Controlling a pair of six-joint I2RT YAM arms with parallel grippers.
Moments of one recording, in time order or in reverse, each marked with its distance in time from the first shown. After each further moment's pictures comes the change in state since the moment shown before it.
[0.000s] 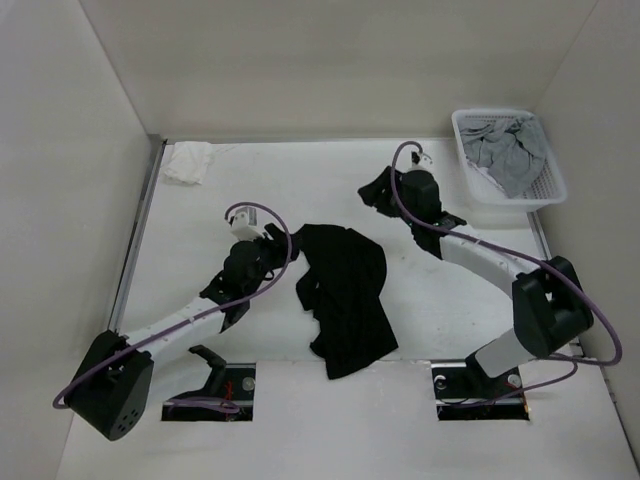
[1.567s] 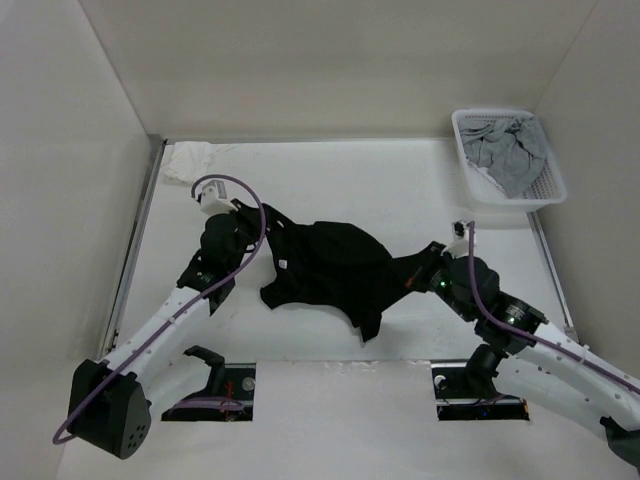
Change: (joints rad) left arm 0.151 -0.082 0.201 -0.278 -0.021 -0.004; right arm 0.372 -0.856 -0.416 -0.460 0.227 0.150
